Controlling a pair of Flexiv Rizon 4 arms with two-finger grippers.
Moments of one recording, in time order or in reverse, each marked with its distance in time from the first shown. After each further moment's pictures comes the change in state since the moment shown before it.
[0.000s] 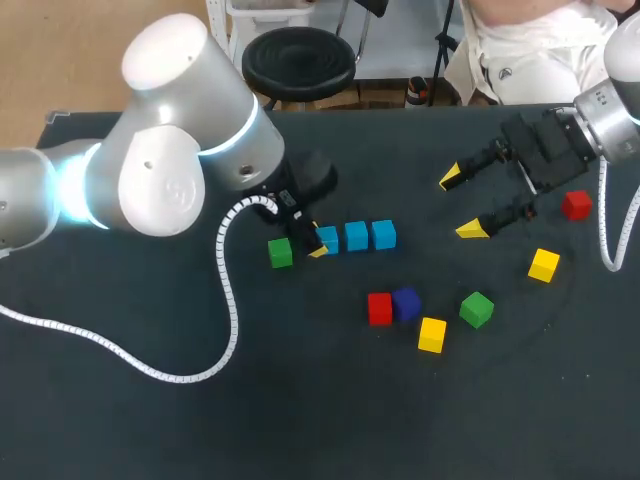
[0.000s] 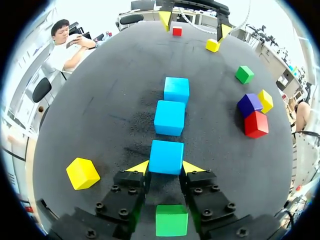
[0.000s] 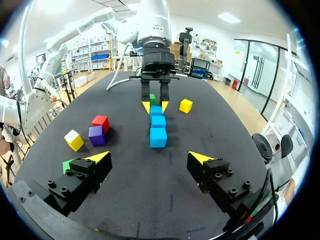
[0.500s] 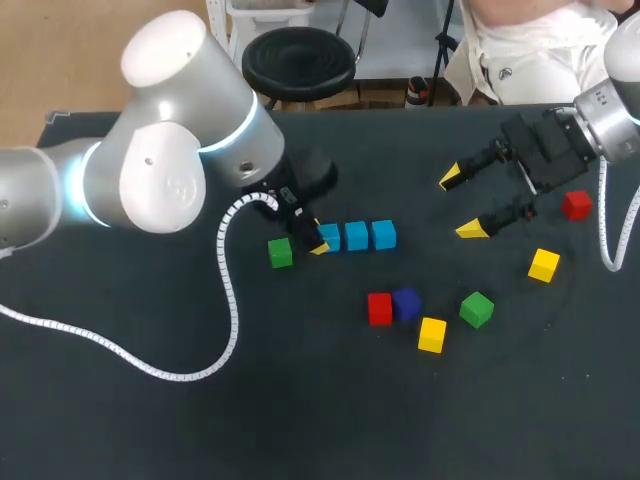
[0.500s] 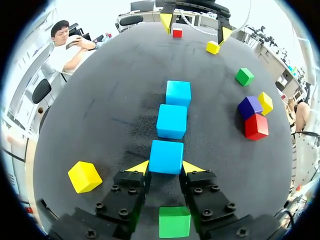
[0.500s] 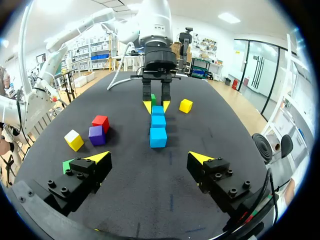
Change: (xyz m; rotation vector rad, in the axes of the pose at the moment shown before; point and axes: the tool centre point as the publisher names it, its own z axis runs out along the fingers) left arm -0.004 0.002 0.000 0.007 -0.011 0.003; right arm 0.000 0.000 0.000 0.000 0.000 0.000
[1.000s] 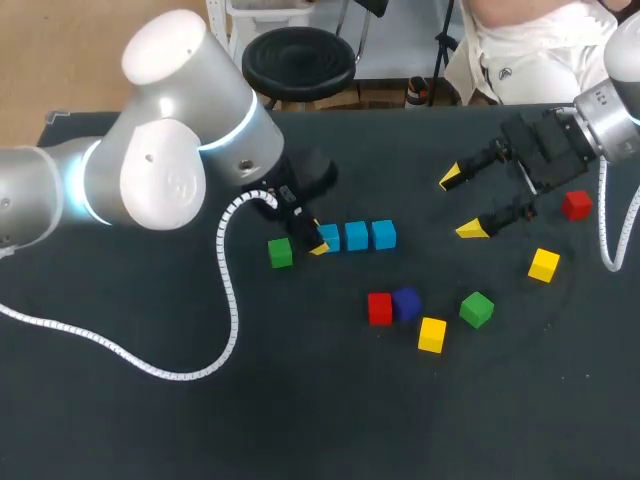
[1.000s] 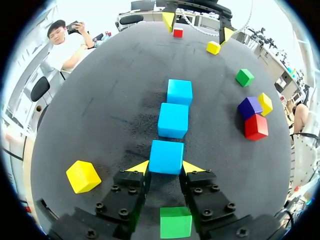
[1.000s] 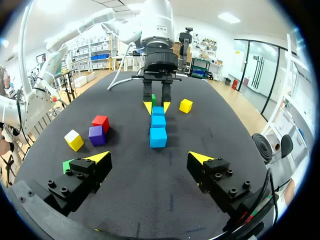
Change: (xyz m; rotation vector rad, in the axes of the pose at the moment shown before) left arm 0.001 0.002 0.001 0.013 0.003 -0.012; right arm 0.000 0.000 0.000 0.000 0.000 0.000
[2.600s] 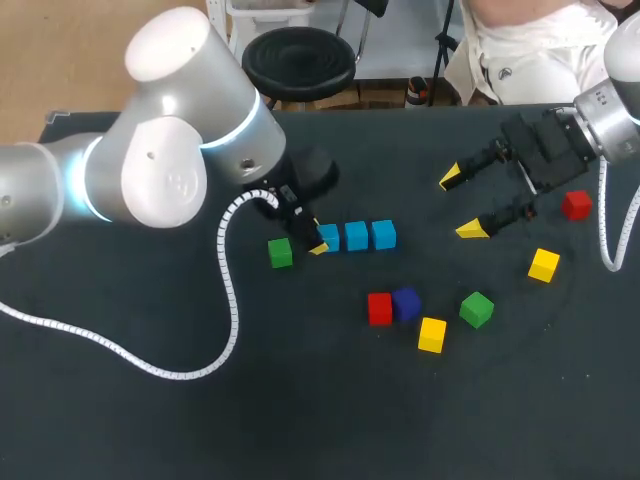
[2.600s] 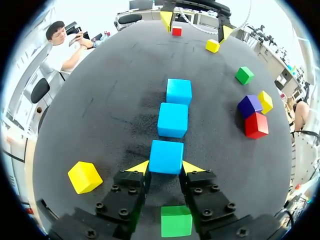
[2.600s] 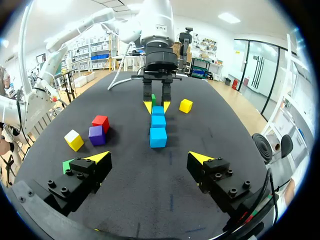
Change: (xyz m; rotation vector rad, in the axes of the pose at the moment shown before) left arm 0.000 0.000 -0.001 -0.003 0.014 0.015; right arm 0.000 0.000 0.000 0.000 0.000 0.000
